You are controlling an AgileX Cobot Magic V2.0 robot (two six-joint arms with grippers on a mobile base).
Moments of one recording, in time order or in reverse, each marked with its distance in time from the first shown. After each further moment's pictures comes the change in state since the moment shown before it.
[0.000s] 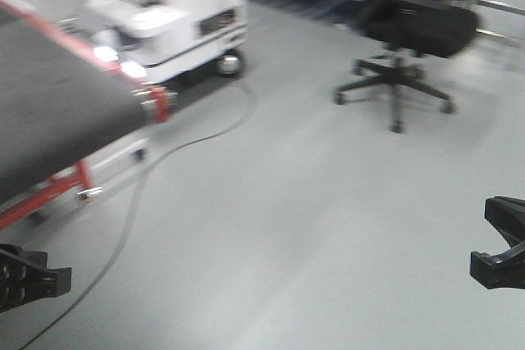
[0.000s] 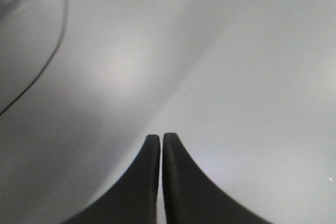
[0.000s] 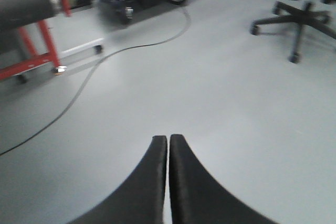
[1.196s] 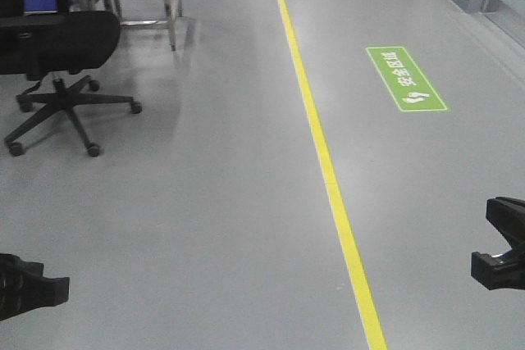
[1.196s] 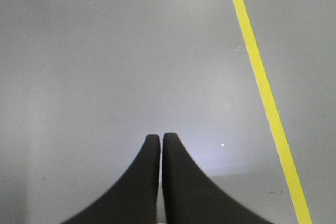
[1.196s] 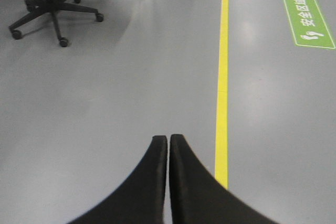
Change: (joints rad) left arm 0.000 0.000 0.000 -0.001 0.055 0.000; right arm 0.000 -0.002 0.003 0.000 0.000 0.000
